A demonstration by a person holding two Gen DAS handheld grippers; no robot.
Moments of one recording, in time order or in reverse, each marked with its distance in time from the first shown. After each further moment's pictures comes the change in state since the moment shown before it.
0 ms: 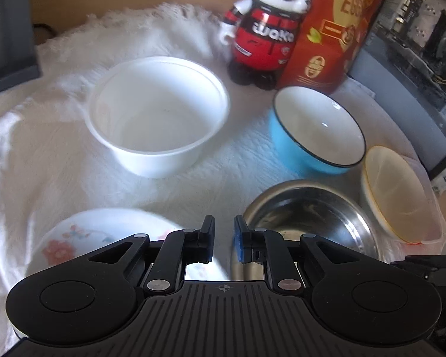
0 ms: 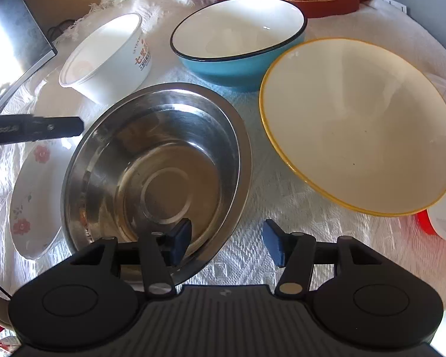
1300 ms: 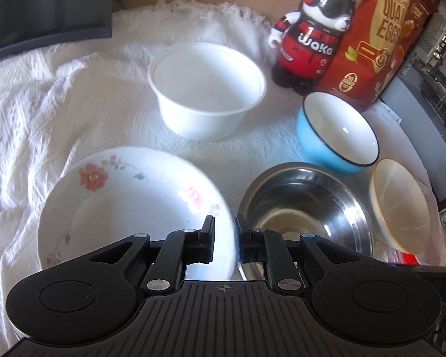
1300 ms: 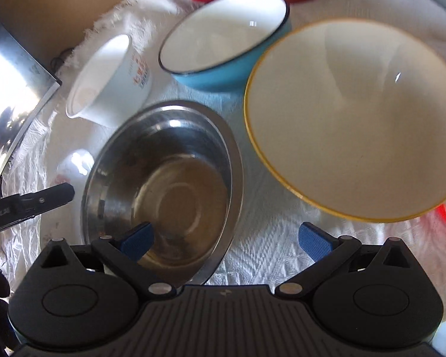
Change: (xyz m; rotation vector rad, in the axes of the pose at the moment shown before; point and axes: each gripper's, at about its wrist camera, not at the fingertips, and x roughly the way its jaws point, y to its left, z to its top) left arm -0.041 -0.004 -0.046 -0.230 -0.039 0.135; right arm 0.006 -0.027 0.013 0.135 0.035 0.150
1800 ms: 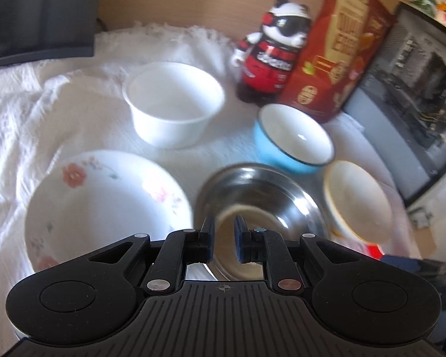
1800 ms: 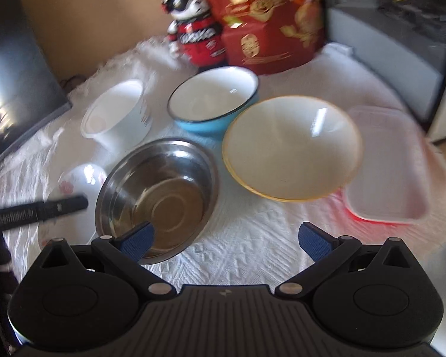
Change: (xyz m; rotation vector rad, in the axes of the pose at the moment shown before) left arm -0.030 -0.024 -0.017 0.017 -0.100 -0.069; right arm -0.094 0.017 -0.044 -0.109 -0.227 -0.139
